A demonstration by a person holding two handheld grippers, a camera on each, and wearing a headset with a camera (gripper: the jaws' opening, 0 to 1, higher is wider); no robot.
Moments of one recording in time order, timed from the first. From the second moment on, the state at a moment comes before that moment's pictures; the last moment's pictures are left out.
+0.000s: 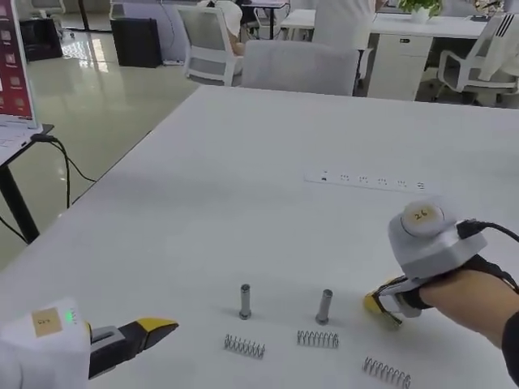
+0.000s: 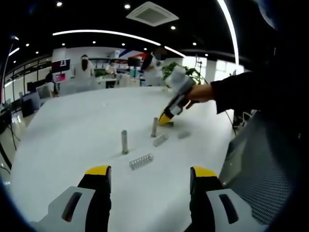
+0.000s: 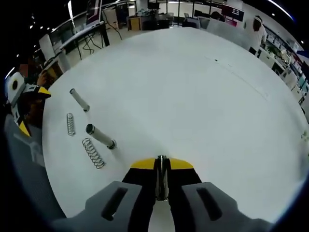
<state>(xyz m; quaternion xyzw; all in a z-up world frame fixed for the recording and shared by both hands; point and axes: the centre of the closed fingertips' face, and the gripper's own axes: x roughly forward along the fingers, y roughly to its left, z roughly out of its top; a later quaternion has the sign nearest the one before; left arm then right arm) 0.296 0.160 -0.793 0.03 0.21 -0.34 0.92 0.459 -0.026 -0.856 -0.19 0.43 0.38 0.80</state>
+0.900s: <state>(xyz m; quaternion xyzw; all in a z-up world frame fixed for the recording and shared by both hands) 0.295 0.156 -0.787 0.04 0.20 -0.35 0.92 0.436 -0.036 -0.817 -0.16 0.38 0.38 0.83</state>
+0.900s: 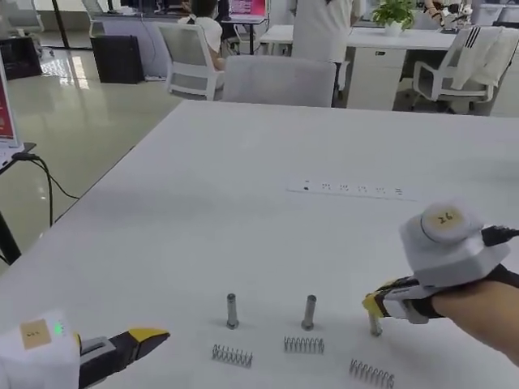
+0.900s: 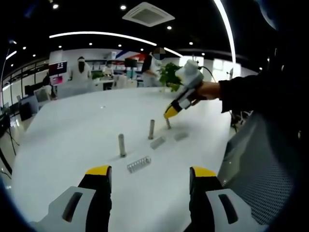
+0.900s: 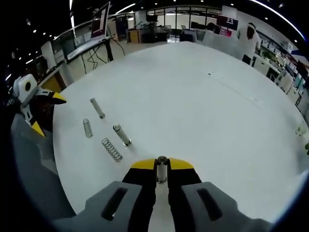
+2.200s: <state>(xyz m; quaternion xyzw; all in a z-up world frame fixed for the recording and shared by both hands) 0.294 0.156 -0.784 0.04 0.20 -0.35 0.92 0.428 -0.043 -0.816 -0.17 0.38 0.38 0.83</state>
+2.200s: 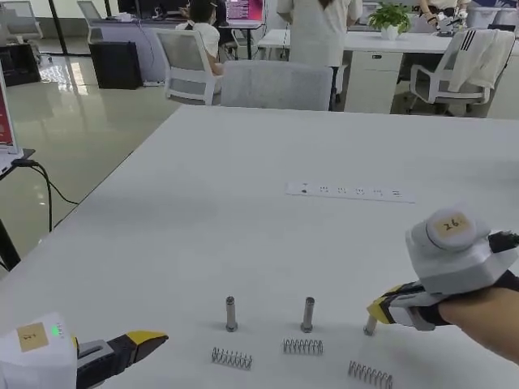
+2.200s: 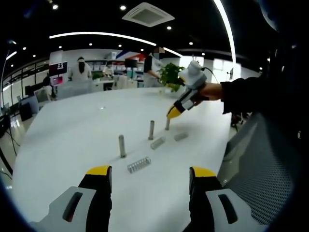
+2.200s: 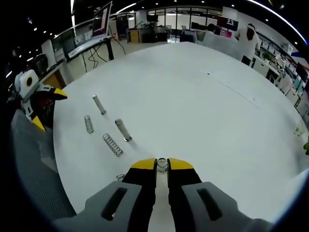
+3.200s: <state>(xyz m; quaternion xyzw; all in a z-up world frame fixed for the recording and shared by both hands) 0.294 0.154 -0.782 0.04 0.20 -0.35 0.91 0.425 -0.047 -0.812 -0.18 0.36 0.38 0.83</state>
